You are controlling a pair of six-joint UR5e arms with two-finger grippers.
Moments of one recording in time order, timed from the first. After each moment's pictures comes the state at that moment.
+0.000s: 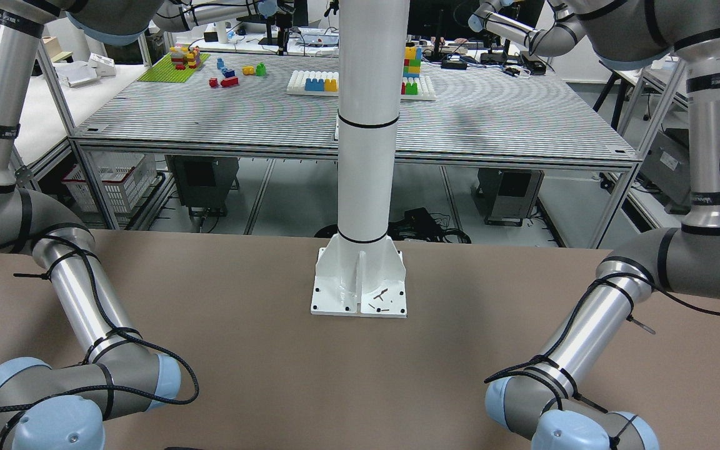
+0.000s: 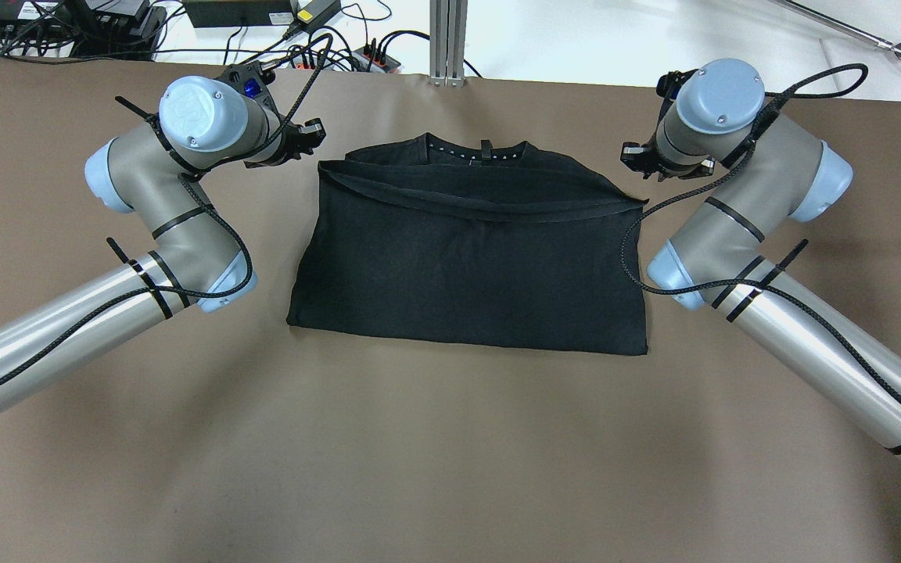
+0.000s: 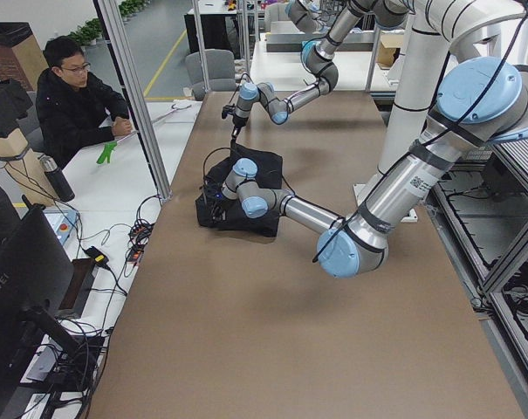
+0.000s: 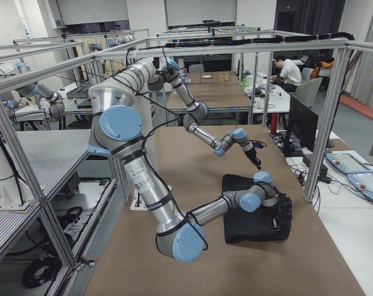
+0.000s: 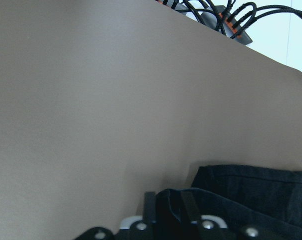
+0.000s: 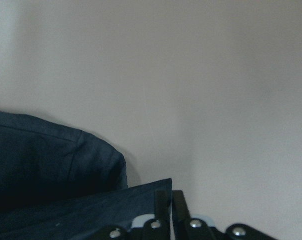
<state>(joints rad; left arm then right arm) -0.86 -2.34 -1.16 -2.21 -1.70 -1.44 0.96 -0.90 1.31 -1.29 1.78 1.08</state>
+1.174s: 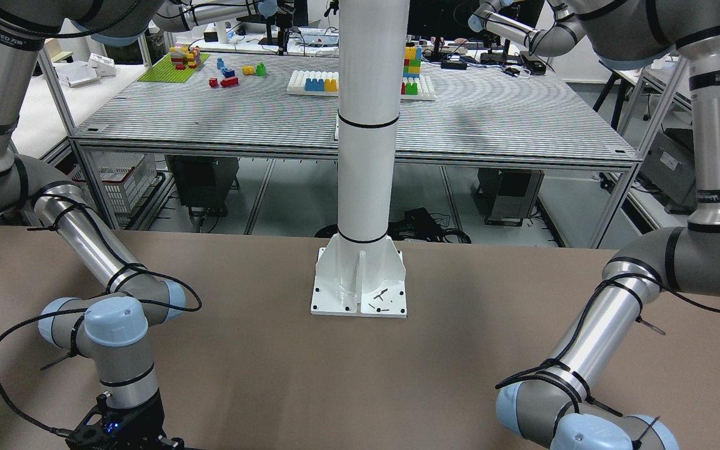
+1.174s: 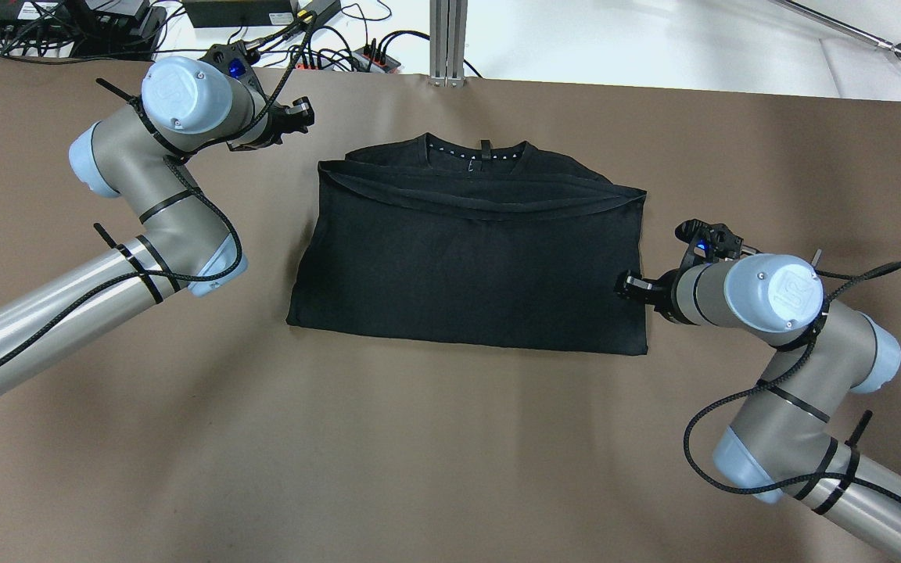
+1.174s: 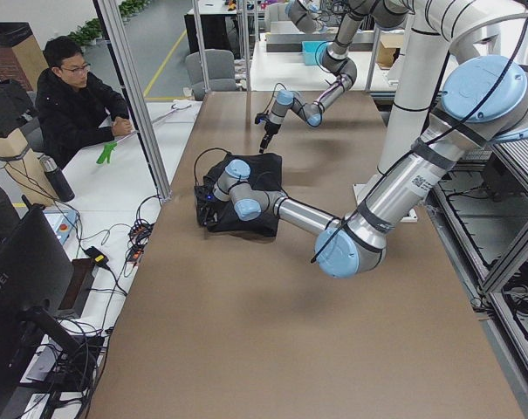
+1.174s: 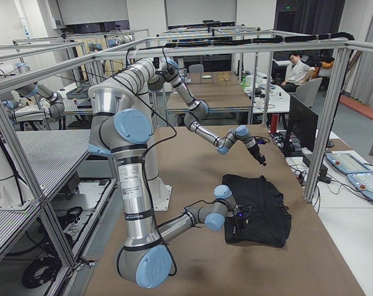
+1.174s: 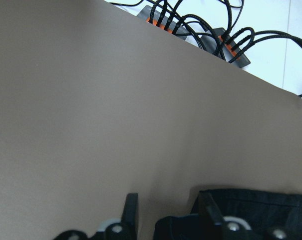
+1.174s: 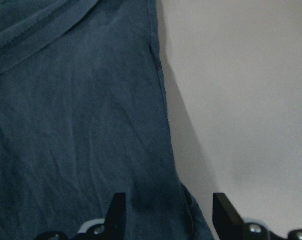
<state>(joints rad) -0.90 -2.34 -1.16 -2.22 -1.70 -1.44 0.73 -1.31 1.68 -1.01 1.74 1.44</state>
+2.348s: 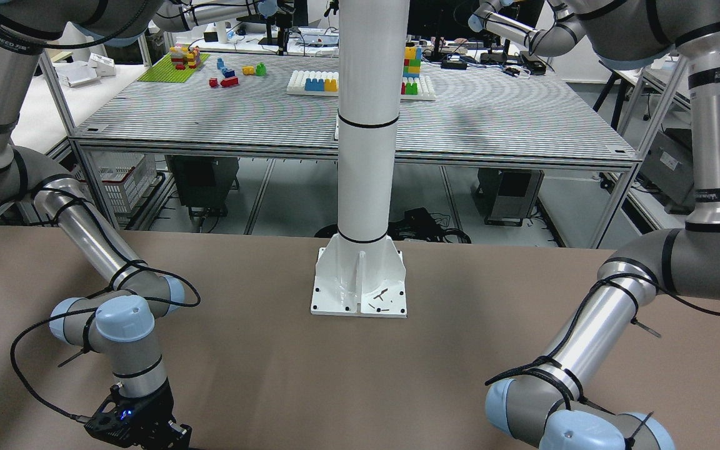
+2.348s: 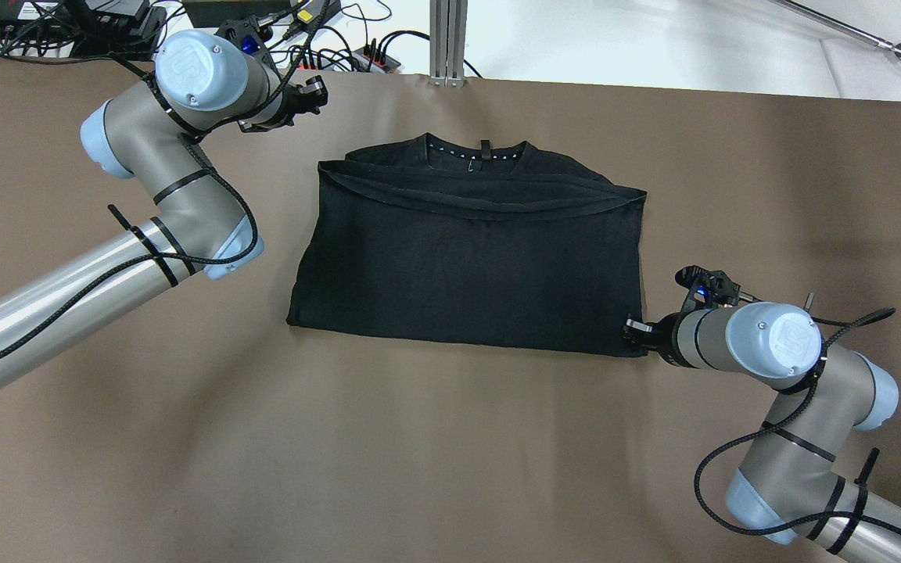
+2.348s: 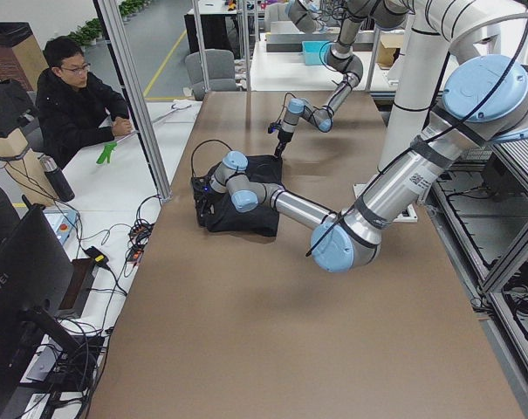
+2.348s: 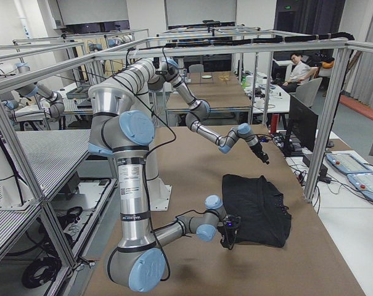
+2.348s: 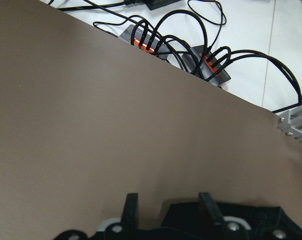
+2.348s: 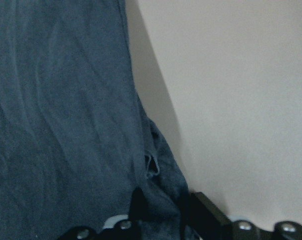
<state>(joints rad) -0.91 -2.40 -1.16 -2.17 -1.69 -1.44 0.65 -1.38 1.67 -0.93 1.75 1.51</state>
